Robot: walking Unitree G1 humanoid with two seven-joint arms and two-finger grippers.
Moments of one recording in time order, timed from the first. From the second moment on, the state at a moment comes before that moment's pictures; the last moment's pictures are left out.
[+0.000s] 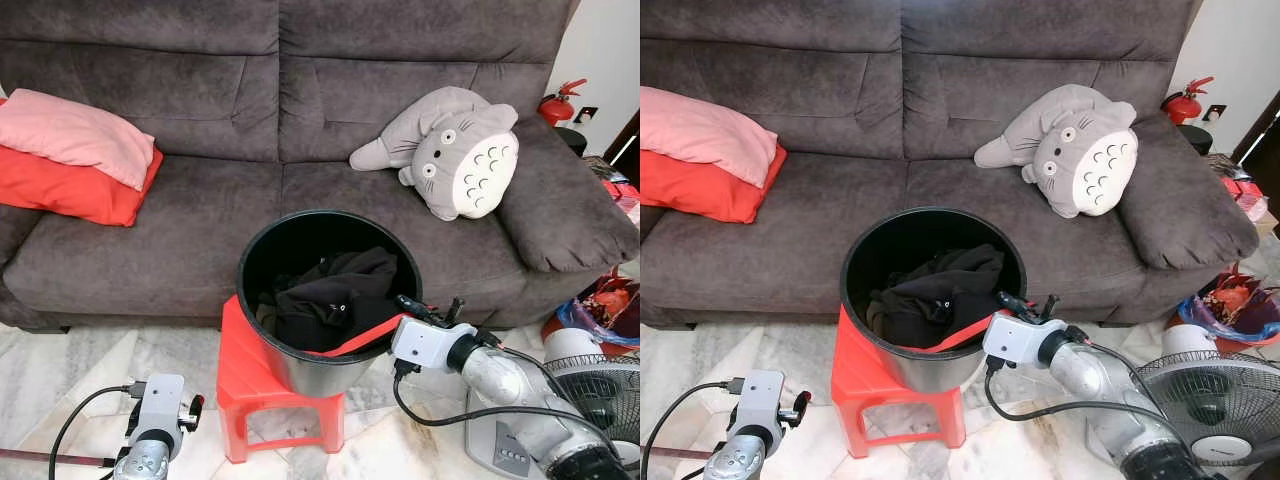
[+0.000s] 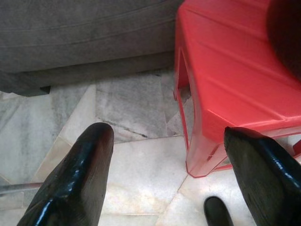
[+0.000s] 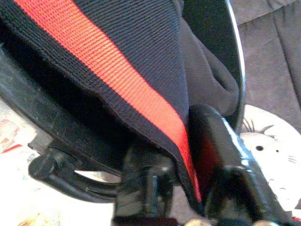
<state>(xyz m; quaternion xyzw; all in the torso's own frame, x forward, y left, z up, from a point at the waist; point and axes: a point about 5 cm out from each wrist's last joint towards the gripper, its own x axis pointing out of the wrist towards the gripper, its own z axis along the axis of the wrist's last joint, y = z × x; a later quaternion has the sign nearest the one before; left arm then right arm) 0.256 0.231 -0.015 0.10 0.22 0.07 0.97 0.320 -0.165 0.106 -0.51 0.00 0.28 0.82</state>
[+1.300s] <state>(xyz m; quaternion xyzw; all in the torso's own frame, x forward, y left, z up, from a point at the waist) 0.255 0.233 -0.015 0.10 0.22 0.08 0.97 0.373 -0.155 0.162 -0.43 -0.06 0.15 0.89</state>
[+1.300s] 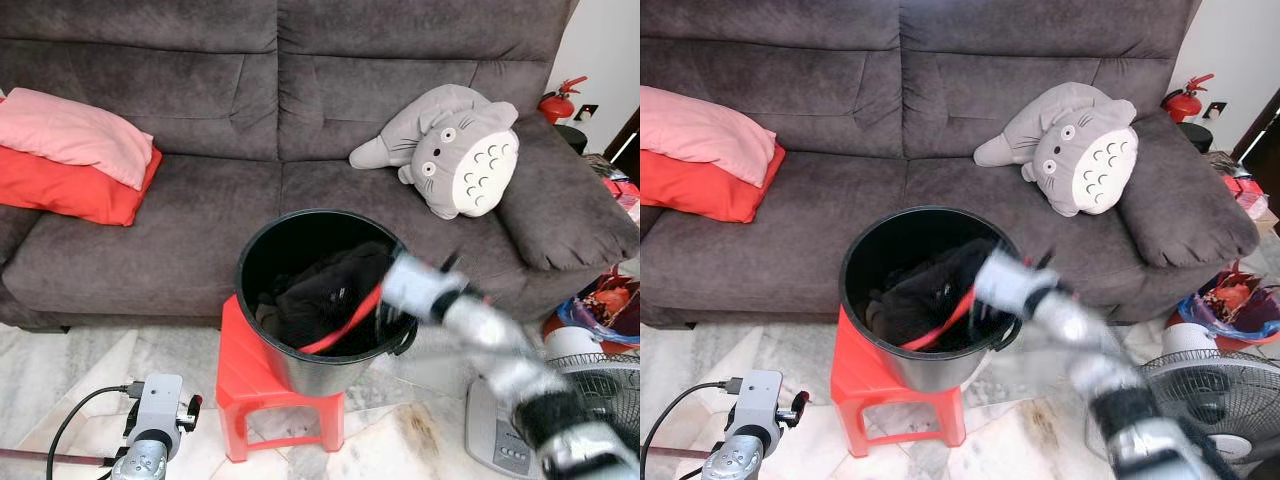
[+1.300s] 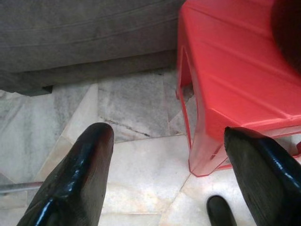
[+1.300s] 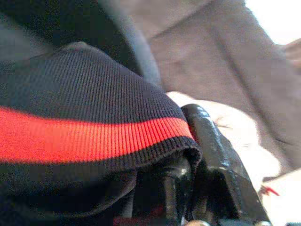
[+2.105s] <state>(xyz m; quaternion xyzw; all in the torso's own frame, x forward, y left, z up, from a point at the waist) 0.255 0.232 -0.016 0.10 0.22 0.08 0.97 0.366 -0.134 0.190 0.05 -0.05 0.02 1.00</state>
